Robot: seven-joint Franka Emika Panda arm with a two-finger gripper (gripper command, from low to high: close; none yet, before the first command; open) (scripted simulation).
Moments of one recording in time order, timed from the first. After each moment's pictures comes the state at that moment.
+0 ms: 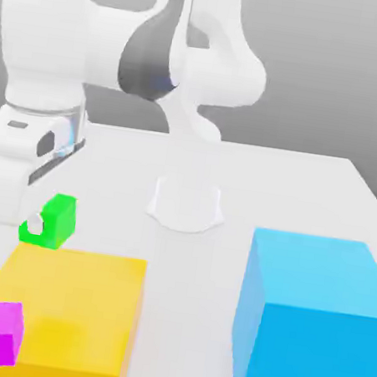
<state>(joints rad) 0.25 -0.20 -0.62 -2.55 -0.16 2.40 -1.02</state>
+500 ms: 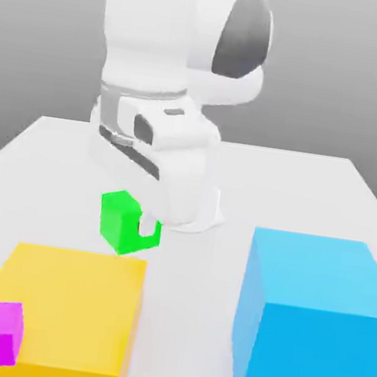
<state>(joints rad) 0.47 -0.26 -0.54 -2.49 -0.18 2.30 -1.56</state>
